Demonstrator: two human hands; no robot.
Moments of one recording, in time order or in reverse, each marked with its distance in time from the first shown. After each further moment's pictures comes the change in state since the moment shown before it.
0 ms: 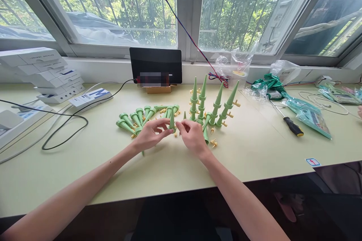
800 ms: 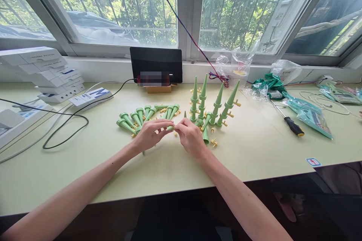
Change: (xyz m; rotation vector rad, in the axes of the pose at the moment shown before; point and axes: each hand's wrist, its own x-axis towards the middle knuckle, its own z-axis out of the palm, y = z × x) left_hand 0.001 -0.016 -0.005 0.366 0.061 0.303; right_hand 0.000 0.020 0.004 -0.343 0.007 -0.455
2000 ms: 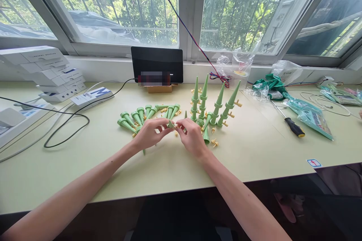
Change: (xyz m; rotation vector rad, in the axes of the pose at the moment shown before) left_hand 0.004 0.010 -0.004 -0.069 -0.042 -0.102; right_hand 0.003 -0.004 0.001 0.112 0.074 0.099
